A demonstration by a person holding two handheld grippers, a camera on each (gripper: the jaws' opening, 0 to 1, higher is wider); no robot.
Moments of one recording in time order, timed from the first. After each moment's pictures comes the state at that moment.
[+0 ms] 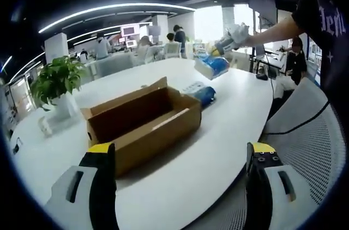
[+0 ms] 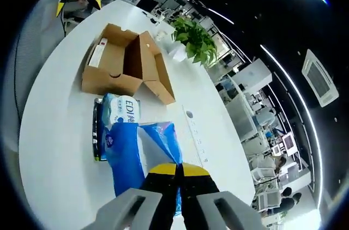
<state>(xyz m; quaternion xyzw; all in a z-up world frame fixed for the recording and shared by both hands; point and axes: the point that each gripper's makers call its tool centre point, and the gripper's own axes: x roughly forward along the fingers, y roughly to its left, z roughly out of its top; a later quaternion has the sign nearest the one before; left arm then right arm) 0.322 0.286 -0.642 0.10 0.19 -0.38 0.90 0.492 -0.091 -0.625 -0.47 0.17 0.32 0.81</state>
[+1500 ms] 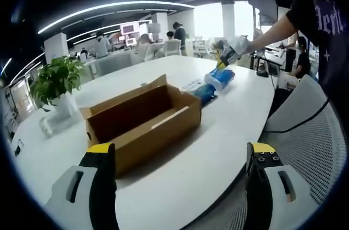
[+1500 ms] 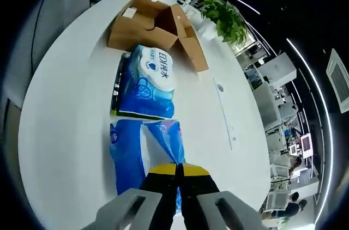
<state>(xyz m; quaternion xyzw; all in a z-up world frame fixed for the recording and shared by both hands) 0.324 0.283 -0.647 0.12 0.20 -0.37 0.90 0.481 -0.133 -0.705 -0.51 0.24 0.37 0.74</state>
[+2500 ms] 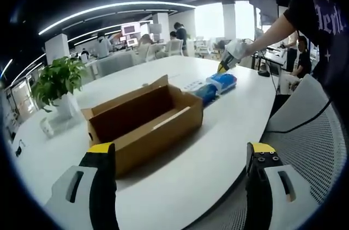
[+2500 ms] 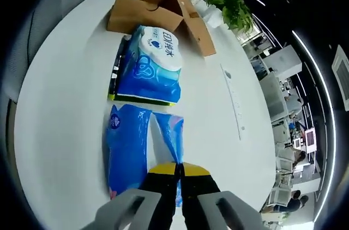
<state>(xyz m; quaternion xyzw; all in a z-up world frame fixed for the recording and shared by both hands) 0.325 0.284 -0.646 0.12 0.20 -0.37 0.90 0.486 -0.147 -0.730 -0.51 0.29 0.35 0.73</state>
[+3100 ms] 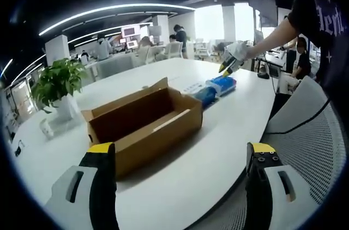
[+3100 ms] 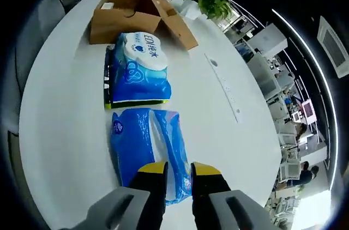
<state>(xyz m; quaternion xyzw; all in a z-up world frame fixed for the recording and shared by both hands) 0.325 0.284 -0.643 0.11 0.19 -0.37 0.90 0.472 -0.158 -0.722 -0.43 0.33 0.29 0.79</state>
